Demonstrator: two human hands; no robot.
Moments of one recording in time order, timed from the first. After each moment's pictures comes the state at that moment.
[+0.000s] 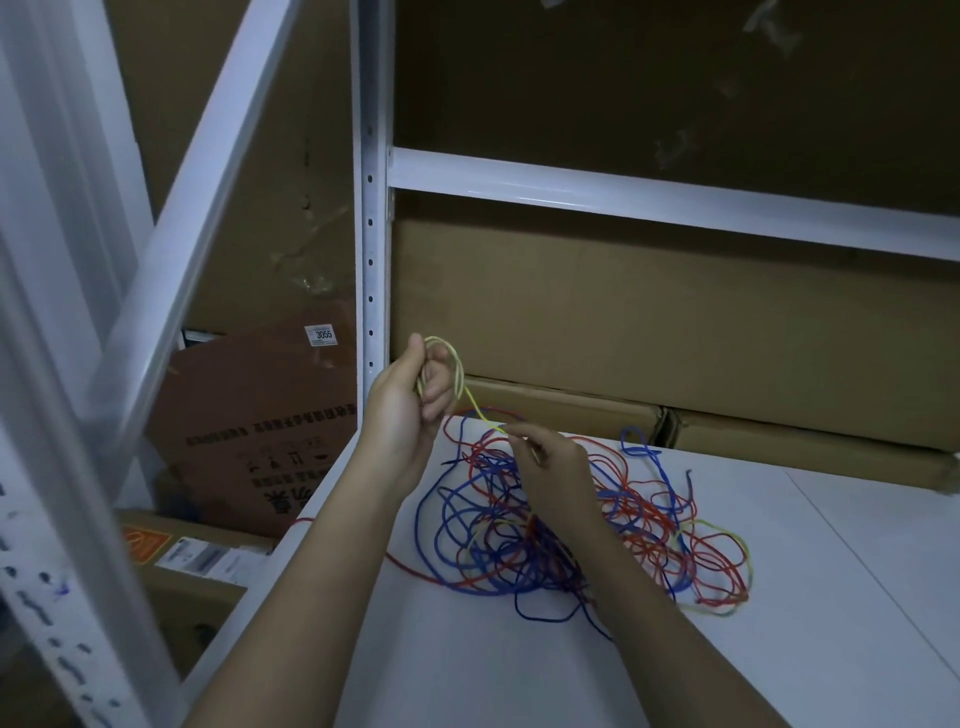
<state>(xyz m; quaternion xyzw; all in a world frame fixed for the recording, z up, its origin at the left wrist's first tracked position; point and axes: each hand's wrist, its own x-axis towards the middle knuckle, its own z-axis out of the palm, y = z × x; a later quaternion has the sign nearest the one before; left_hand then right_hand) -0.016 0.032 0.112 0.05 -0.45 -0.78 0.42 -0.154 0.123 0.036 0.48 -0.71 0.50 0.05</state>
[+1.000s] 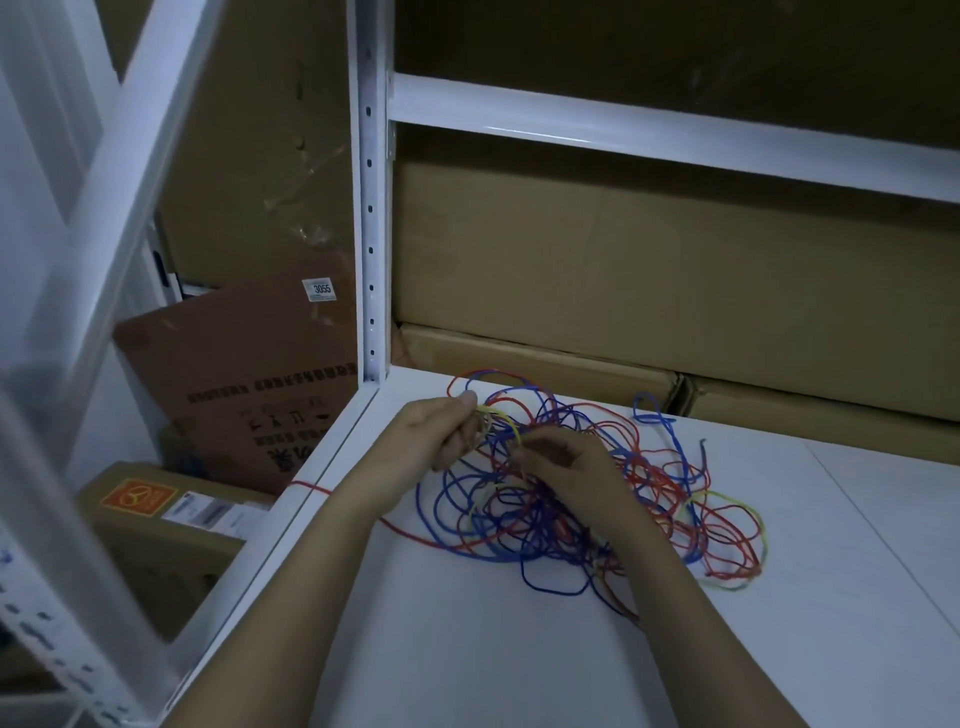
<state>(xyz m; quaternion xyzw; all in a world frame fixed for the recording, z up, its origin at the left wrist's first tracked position) -0.016 0.026 0.045 0.18 -0.71 -0.62 0.29 -0.170 0.147 0.016 0.48 -0.69 0.51 -0.20</state>
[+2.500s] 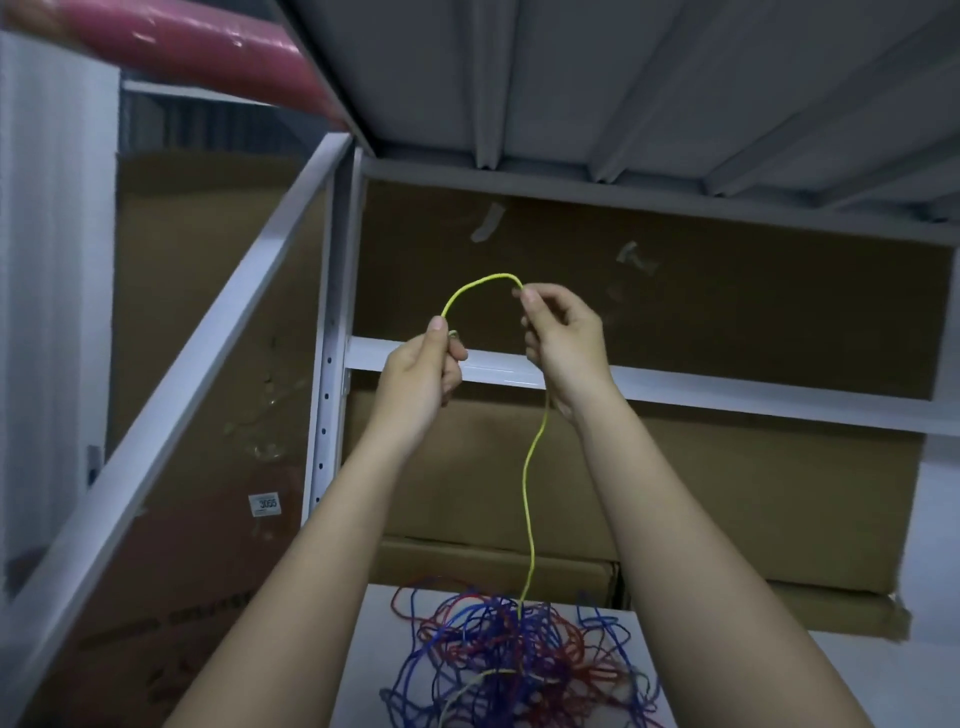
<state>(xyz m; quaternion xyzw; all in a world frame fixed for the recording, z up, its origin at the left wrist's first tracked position) -0.065 0.033 0.269 0.04 -0.67 -0.49 0.55 -0.169 0.121 0.315 0.47 -0.47 0.74 0.03</state>
